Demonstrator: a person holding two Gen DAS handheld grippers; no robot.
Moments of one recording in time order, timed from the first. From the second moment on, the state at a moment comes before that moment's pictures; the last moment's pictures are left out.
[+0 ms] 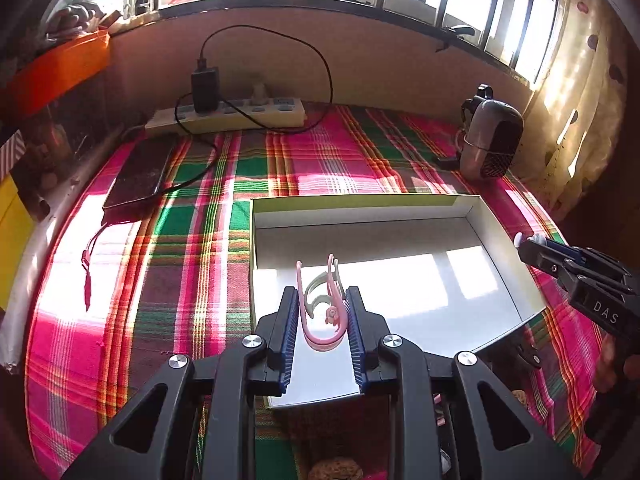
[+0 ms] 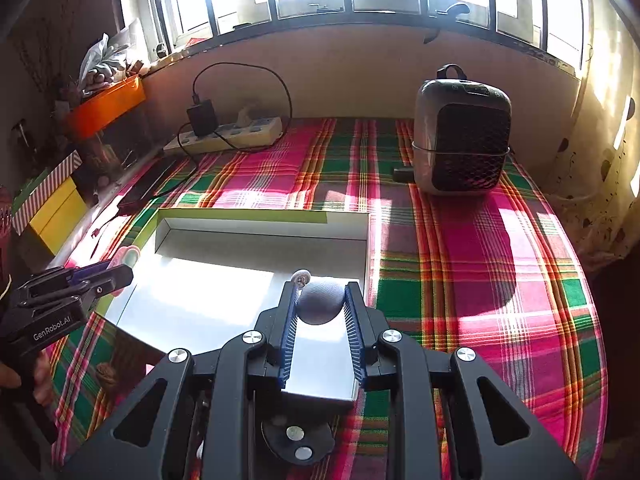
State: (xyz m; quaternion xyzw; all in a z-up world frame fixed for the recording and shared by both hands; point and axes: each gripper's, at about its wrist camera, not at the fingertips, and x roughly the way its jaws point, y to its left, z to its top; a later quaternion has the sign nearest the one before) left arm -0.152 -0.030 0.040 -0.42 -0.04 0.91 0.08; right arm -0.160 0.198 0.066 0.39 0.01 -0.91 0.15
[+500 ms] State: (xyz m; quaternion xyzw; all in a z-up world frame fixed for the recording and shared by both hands) left arm -0.209 -0.023 0.016 -0.44 -0.02 0.89 0.07; right arm -0.226 0.176 0.036 0.43 0.04 -0.89 0.15
